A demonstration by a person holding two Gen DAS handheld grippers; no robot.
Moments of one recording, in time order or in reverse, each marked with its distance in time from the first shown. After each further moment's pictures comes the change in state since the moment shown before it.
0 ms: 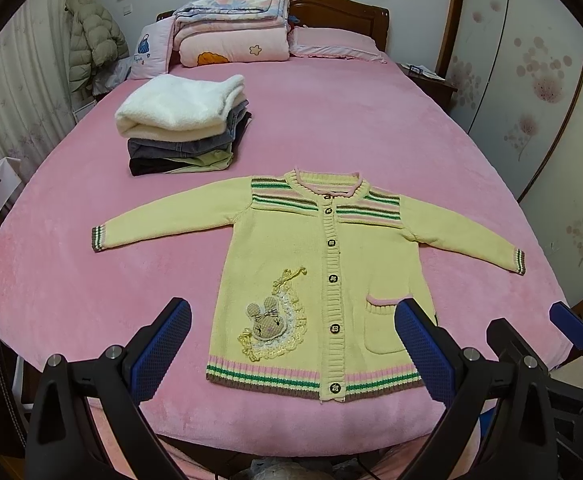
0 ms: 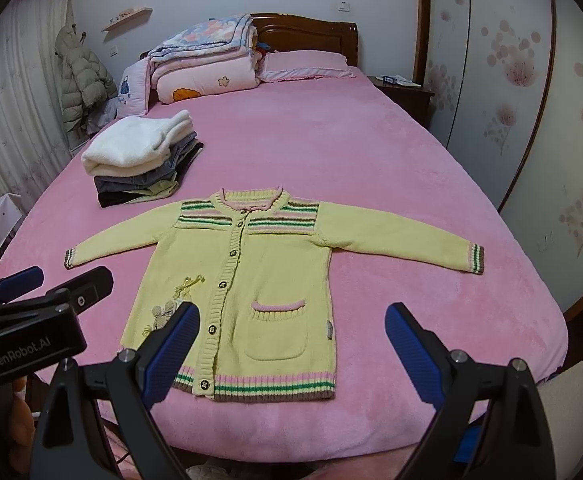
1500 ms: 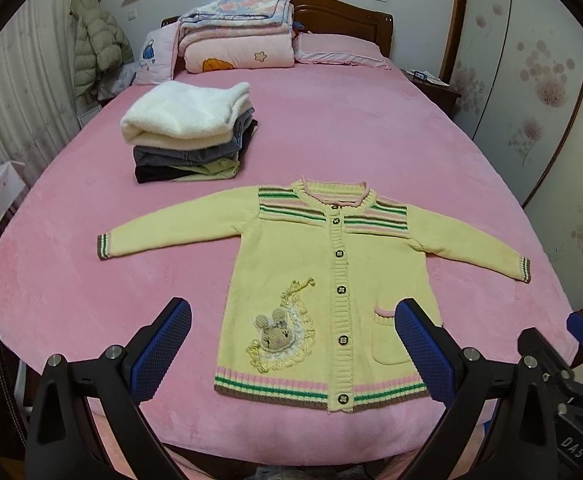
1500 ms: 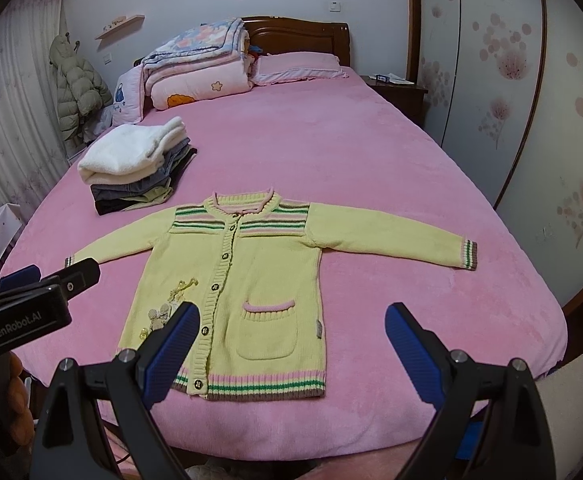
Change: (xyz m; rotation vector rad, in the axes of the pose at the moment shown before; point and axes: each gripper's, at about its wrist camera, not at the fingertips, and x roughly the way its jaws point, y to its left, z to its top) left arm 0.002 0.003 0.009 0.003 -0.025 0.025; right arm -0.006 -0.011 -0.004 0.026 -0.021 0.000
